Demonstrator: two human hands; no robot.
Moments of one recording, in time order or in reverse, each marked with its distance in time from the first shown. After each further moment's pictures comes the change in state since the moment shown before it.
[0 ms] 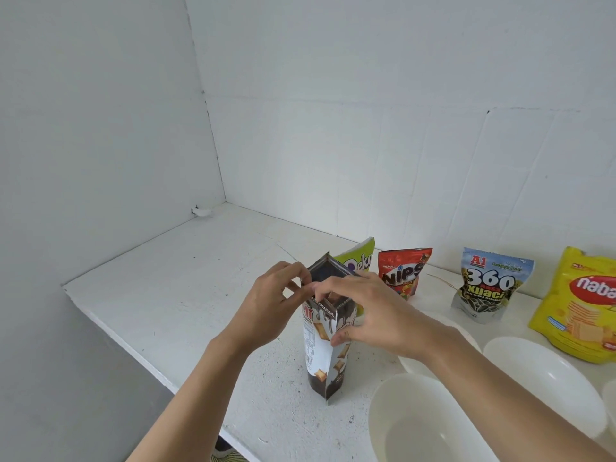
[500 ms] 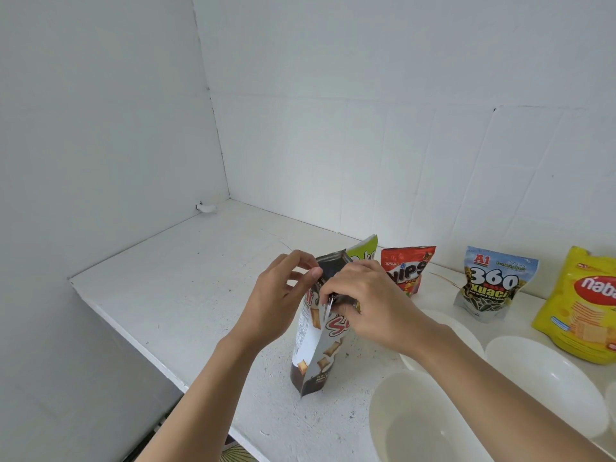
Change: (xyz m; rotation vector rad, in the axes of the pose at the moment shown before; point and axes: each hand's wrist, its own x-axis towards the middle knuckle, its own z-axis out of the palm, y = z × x) left_hand -0.003 0.008 0.007 -0.176 0.098 -0.040; right_hand 0.010 0.004 0.013 -0.138 0.183 -0.129
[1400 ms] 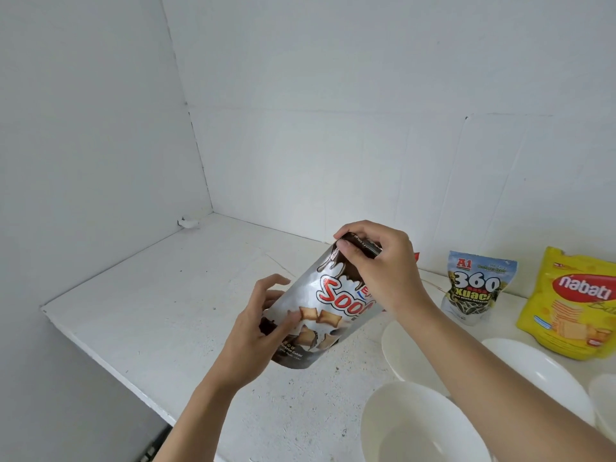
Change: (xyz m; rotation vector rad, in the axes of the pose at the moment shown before) left_hand -0.021 -0.023 0.001 -0.222 -0.103 -0.028; right_hand 0.025 0.004 -0.041 0.469 0.586 0.357
